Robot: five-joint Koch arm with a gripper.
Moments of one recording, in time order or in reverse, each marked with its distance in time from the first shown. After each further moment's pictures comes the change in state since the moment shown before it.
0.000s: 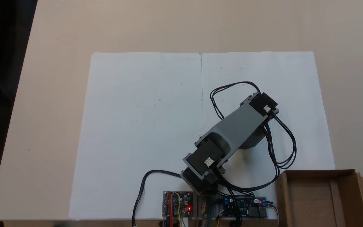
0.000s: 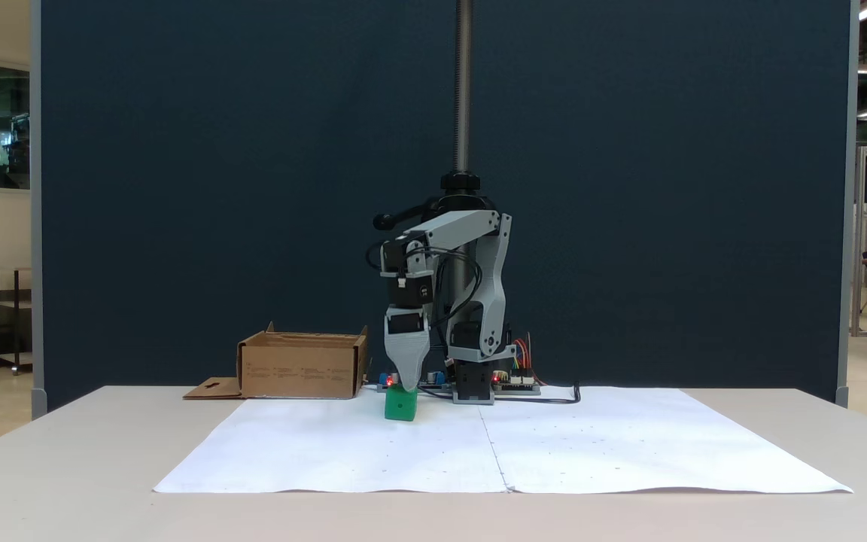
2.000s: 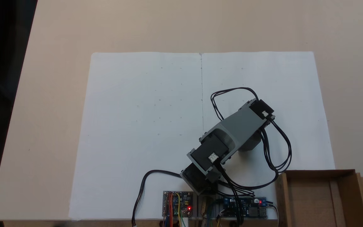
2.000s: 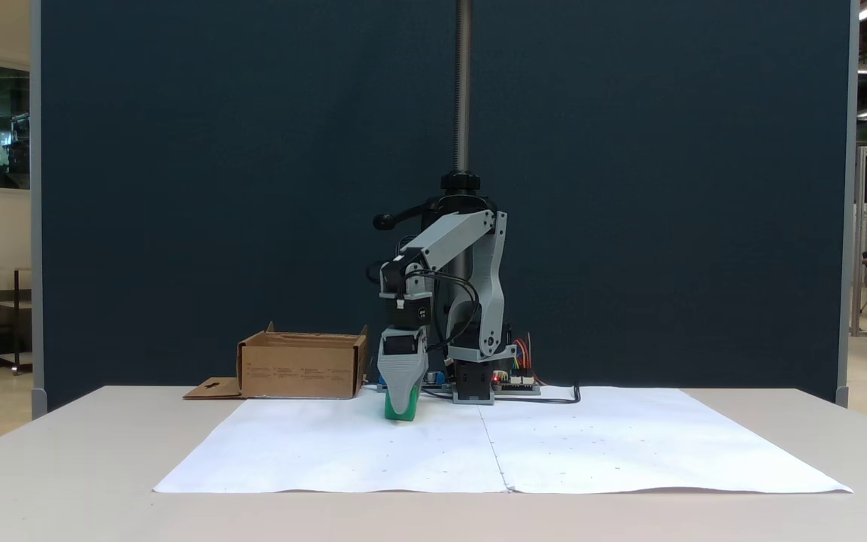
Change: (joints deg) arm 1.0 -2.6 7.8 -13.6 7.3
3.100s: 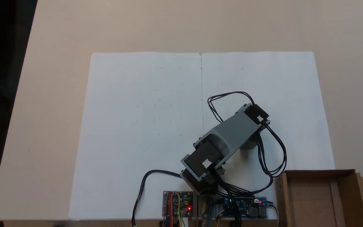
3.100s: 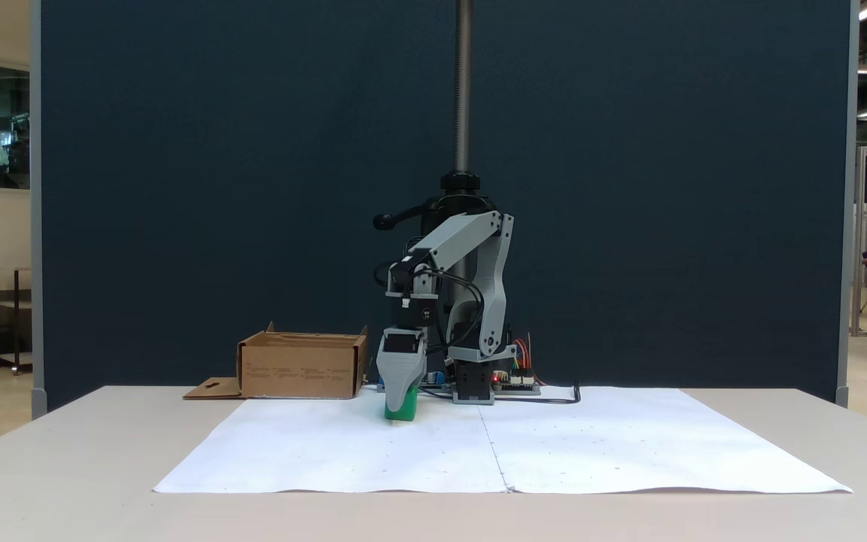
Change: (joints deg) arm 0.0 3.7 4.9 -8.2 0.0
